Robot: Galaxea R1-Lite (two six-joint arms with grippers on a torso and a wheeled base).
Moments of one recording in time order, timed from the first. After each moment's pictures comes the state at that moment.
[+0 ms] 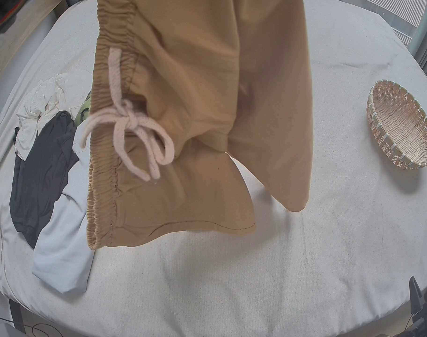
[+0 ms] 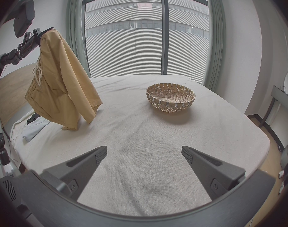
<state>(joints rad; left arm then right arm) -0.83 1.40 -1.43 -0.39 -0.42 -0.73 0.00 0.02 -0.02 0.00 -0.01 0.01</state>
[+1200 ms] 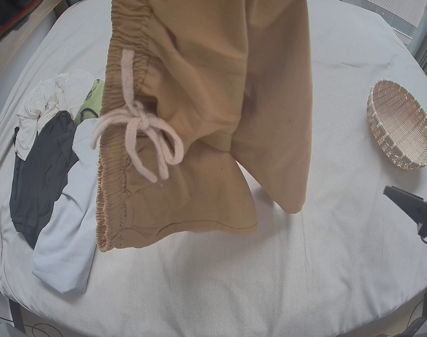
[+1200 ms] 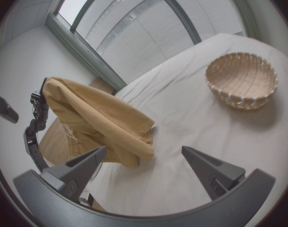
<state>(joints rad) -0.83 1.43 -1.44 -0.40 -0.42 -0.72 0.23 1.08 -0.31 -0.71 0.37 0.42</state>
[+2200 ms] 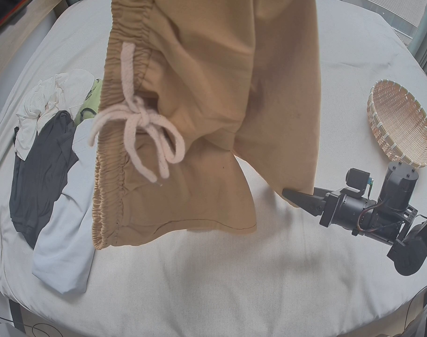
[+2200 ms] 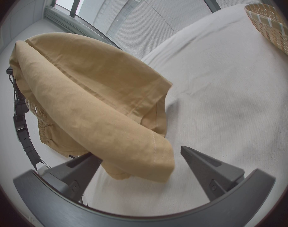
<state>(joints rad) -0.85 1.43 -1.44 -0.41 -0.42 -0.72 0.42 1.78 -0.44 -1.26 0.38 0.39</state>
